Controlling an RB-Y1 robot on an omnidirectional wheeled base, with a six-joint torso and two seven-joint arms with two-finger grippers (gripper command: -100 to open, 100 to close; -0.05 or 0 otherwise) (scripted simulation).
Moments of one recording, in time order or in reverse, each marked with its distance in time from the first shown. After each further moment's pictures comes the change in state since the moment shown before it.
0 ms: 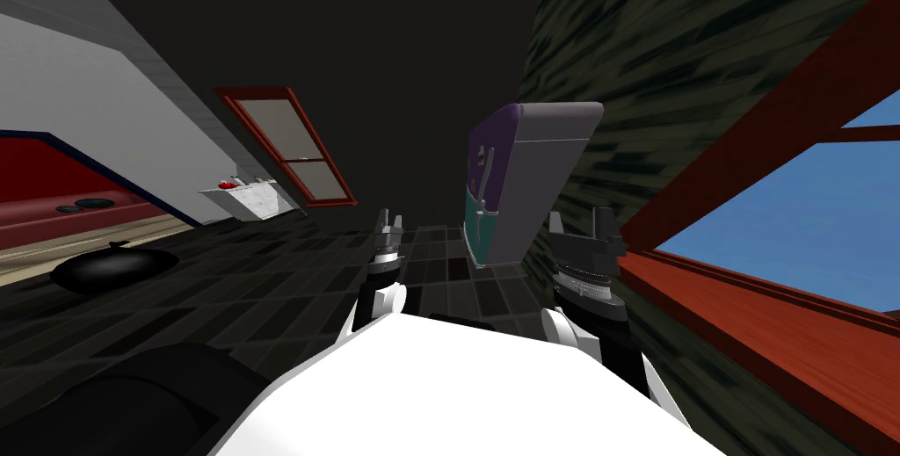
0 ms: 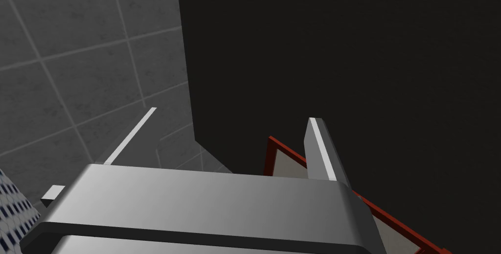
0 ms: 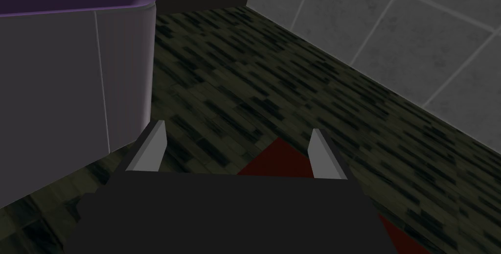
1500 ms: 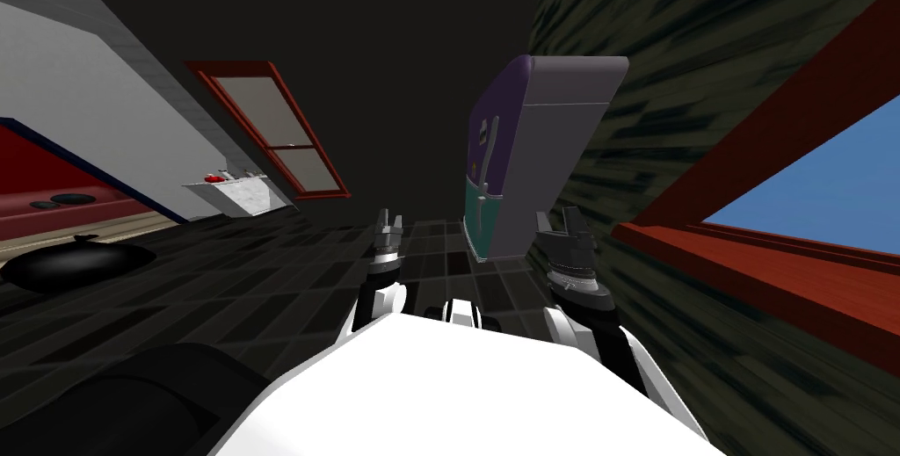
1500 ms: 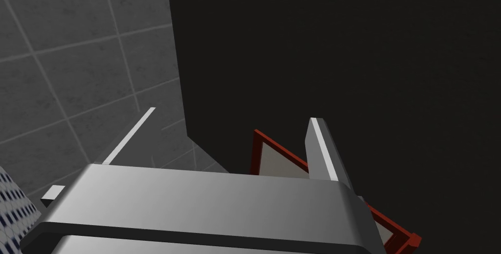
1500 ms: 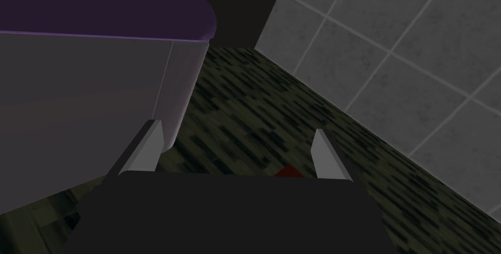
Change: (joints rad) left arm 0.000 0.000 0.000 0.000 0.000 0.000 0.000; right arm -0.042 -0.123 0.004 0.038 0.057 0.023 0.066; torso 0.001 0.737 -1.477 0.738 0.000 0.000
